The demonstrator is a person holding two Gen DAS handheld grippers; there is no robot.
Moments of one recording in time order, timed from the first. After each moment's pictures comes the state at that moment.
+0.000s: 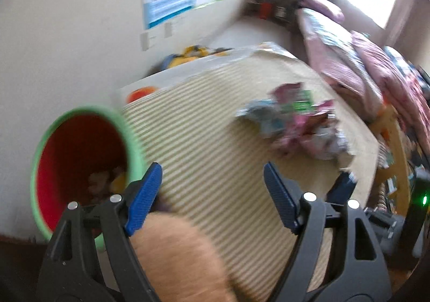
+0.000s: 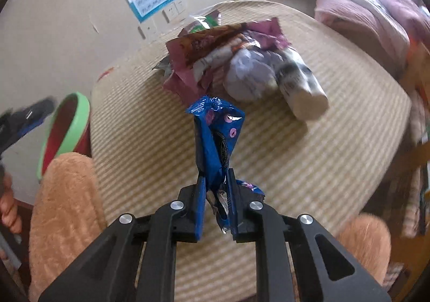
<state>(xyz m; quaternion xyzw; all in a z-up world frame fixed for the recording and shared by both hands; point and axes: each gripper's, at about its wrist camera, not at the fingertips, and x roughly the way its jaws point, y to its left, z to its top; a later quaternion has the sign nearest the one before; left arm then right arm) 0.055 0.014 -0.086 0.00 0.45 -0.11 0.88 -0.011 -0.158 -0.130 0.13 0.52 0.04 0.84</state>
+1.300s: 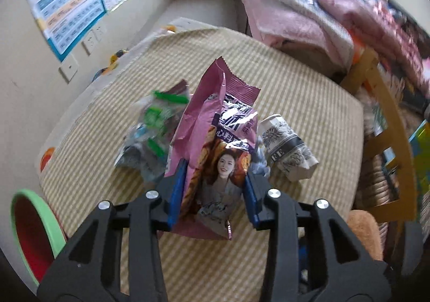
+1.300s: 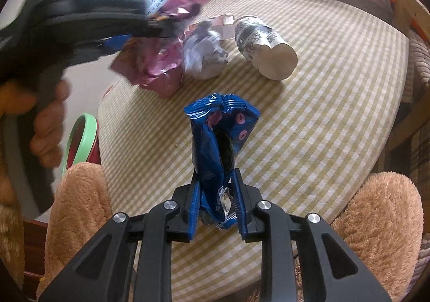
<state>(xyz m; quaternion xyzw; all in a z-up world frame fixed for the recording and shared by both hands) 0.109 -0.143 -0.111 0.10 0.49 -0.21 0.84 -0.029 -0.211 -0.145 0.23 0.51 0.05 0.83</state>
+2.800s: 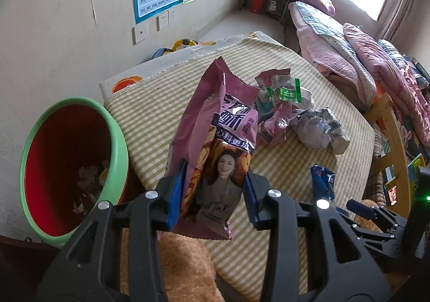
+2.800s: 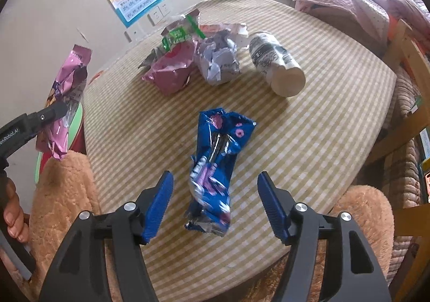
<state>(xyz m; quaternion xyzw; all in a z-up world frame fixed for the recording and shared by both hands) 0.037 0.015 -0.105 -0.01 0.46 -0.11 0.88 -0.013 -0.158 -0.127 0.13 0.53 0.01 0.84</state>
